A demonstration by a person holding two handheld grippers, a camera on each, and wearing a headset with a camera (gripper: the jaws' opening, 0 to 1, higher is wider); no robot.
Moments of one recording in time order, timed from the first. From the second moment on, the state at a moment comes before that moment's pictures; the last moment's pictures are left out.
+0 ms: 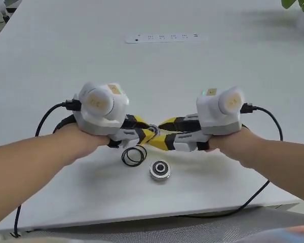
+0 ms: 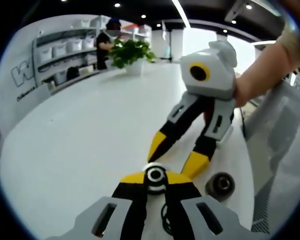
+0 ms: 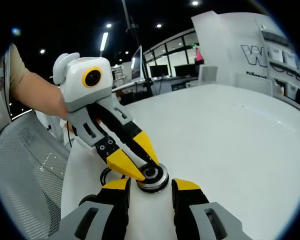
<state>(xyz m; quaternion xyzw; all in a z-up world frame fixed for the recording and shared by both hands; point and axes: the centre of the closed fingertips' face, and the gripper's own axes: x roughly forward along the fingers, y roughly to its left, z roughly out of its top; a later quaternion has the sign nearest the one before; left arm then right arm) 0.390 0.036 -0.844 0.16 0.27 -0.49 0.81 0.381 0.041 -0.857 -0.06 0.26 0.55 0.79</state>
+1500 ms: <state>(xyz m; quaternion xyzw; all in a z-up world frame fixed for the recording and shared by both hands) 0.392 0.037 -0.847 0.14 0.27 -0.48 0.82 0.378 0.029 -0.863 -0.07 0.27 0.54 0.79</state>
